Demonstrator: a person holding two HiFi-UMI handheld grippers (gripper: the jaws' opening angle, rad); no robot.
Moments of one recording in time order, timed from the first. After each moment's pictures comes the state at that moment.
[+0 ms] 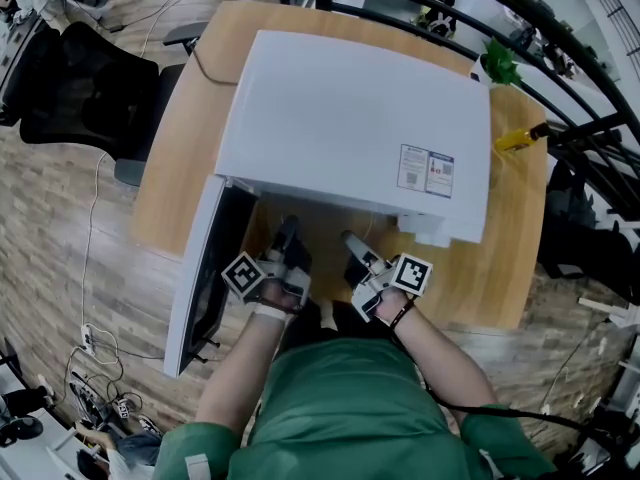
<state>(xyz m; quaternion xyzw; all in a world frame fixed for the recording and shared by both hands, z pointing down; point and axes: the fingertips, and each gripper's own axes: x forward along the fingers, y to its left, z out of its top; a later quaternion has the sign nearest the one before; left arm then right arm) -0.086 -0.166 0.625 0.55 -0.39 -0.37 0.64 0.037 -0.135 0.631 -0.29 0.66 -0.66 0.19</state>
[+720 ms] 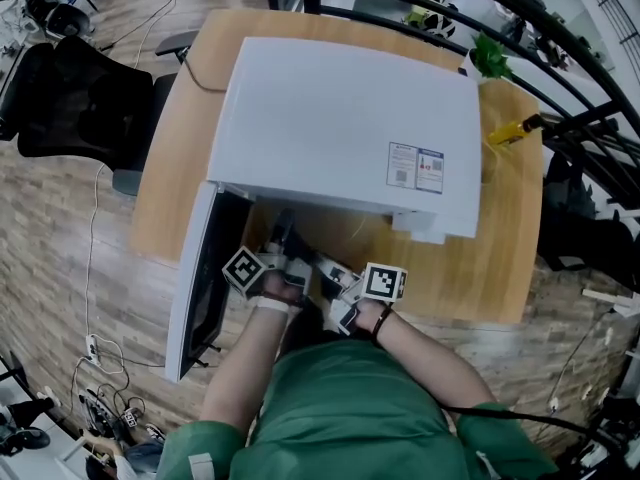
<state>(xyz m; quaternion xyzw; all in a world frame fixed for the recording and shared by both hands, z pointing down) -0.085 -0.186 0.627 0.54 -0.41 -0.37 0.63 -0.024 -0.096 0.634 -0.25 0.68 -0.68 0.11</state>
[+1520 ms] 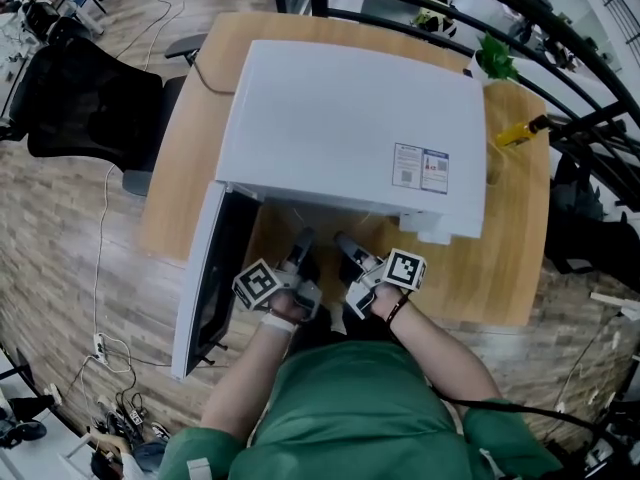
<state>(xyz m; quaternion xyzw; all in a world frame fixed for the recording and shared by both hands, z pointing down) -0.060 -0.140 0.633 0.60 -0.41 -0.24 0.64 0.019 -0.136 0.639 -0.29 0.66 -0.67 0.17</state>
